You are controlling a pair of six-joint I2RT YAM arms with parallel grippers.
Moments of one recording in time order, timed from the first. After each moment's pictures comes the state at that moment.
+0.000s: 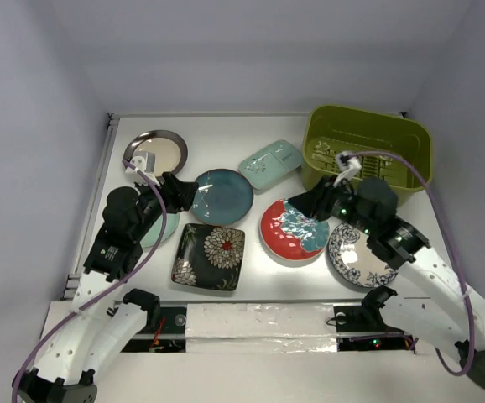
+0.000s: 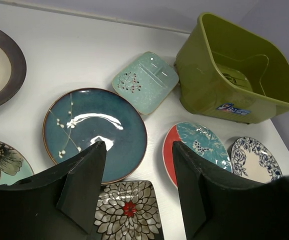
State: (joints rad) left arm -0.33 0.66 0.75 -0.24 0.11 -0.44; right arm 0.56 0.82 0.83 -0.20 -0.19 0.63
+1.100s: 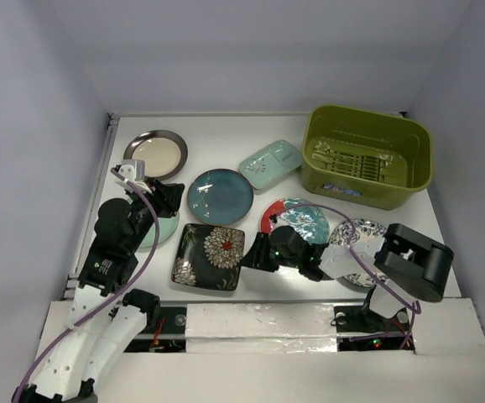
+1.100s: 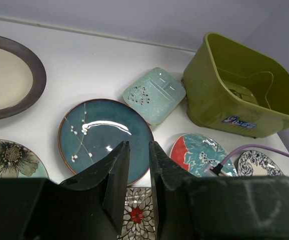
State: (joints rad) left arm -0.33 0.57 0.73 -0.25 0.04 -0.43; right arm 1.03 1.54 0.51 0.42 -0.01 1.13
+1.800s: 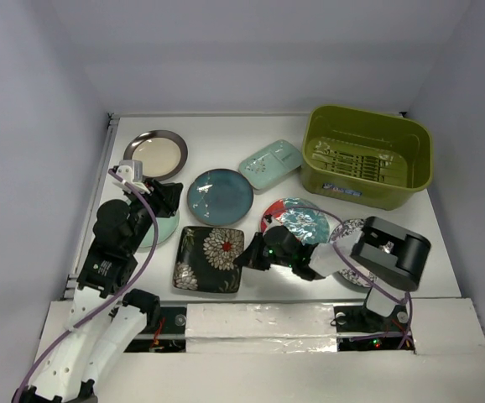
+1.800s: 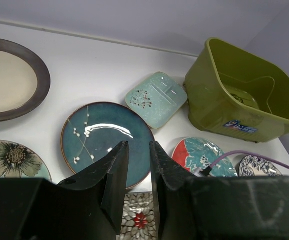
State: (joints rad) left arm -0.33 0.56 0.73 -0.25 0.02 -0.43; right arm 1.03 1.72 0.54 0.65 -0.05 1.22
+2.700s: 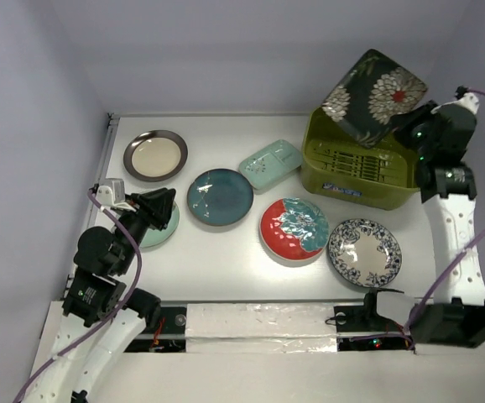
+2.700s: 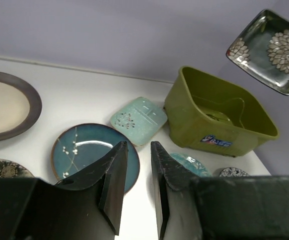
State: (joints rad) left arm -0.43 0.38 0.73 -0.27 -0.08 -0.43; right arm -0.06 1.14 1.34 -0.36 0.00 0.64
